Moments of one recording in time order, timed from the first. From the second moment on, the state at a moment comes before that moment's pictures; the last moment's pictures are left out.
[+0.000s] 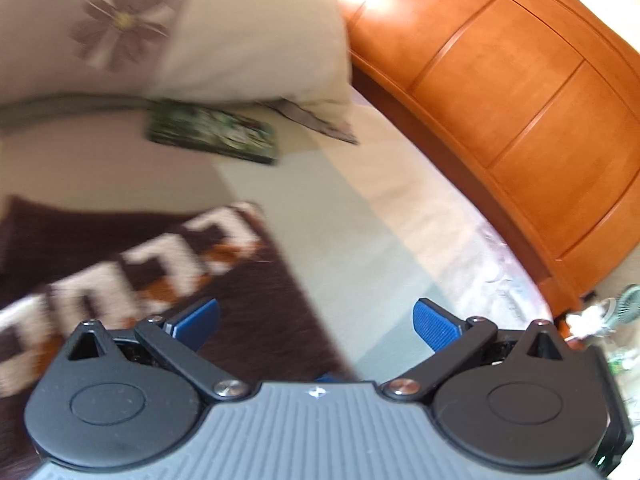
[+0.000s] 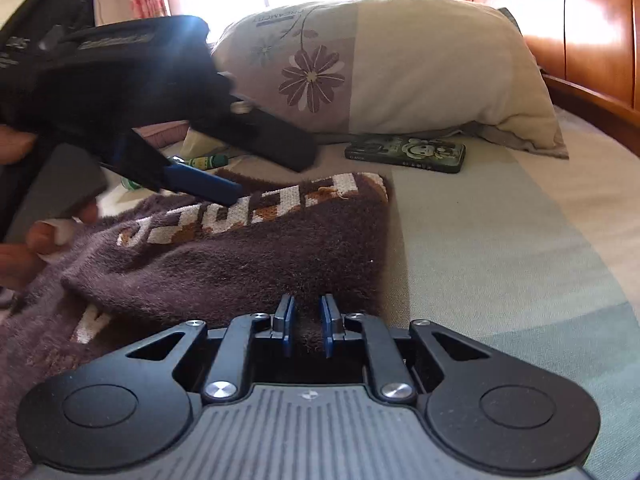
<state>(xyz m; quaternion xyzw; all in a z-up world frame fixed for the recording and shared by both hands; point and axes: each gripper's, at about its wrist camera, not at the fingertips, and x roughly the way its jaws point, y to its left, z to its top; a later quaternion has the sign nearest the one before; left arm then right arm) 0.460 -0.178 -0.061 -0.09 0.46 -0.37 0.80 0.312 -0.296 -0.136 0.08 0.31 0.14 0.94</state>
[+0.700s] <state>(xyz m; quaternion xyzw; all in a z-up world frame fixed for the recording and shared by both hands) 0.519 -0.231 -0.101 -0.07 0.47 -0.33 0.81 0.299 -0.290 -0.129 0.06 0.31 0.13 0.94</state>
